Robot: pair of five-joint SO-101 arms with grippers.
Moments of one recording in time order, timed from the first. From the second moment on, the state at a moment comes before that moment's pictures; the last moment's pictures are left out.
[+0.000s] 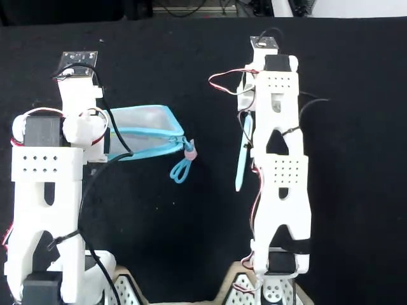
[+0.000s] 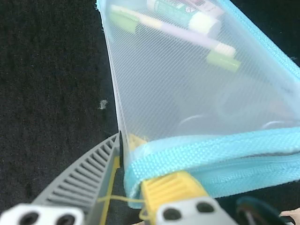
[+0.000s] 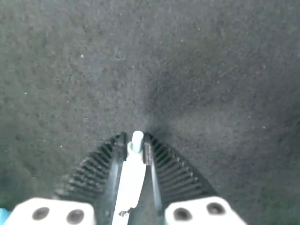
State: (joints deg) left arm -4.9 -27.3 9.9 93.7 -1.5; right arm 0.8 62.6 -69.4 99.3 0.7
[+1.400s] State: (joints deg) left arm -4.9 -27.3 9.9 93.7 -1.5; right arm 0.8 58.2 -63.6 99.3 0.7
